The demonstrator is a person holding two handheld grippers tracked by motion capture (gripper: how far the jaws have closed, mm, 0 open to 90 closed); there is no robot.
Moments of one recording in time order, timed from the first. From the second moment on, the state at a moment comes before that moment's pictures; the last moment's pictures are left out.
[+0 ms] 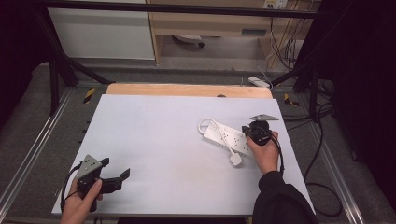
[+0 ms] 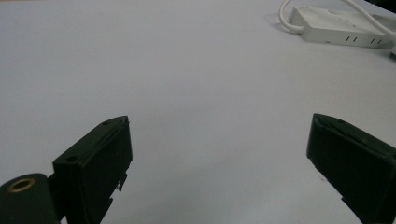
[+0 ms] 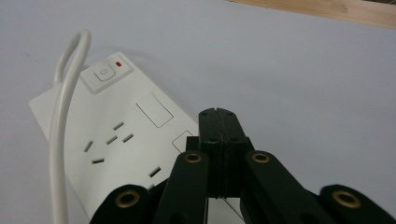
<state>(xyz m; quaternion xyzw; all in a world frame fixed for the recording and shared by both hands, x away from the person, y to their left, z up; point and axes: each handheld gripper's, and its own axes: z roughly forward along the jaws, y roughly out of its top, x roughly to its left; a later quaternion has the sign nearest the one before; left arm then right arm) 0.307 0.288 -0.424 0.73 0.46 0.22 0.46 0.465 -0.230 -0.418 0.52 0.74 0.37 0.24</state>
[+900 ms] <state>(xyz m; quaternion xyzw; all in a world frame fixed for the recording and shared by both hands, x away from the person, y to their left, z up) 0.307 0.287 -0.424 0.73 0.46 0.22 0.45 0.463 -0.230 -0.432 0.52 0.73 0.37 0.23</state>
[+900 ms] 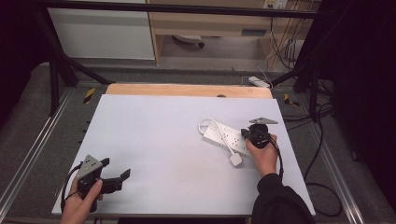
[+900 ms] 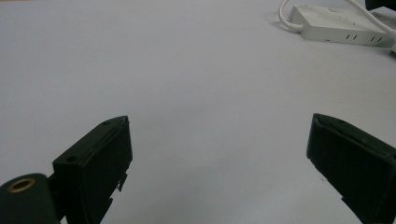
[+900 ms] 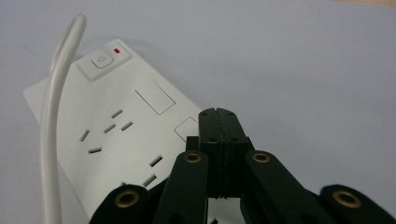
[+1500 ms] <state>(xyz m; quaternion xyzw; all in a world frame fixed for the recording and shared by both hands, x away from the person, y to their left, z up) 0.307 0.287 -0.424 0.73 0.46 0.22 0.45 0.464 -0.227 -0.434 0.52 0.73 0.37 0.22</state>
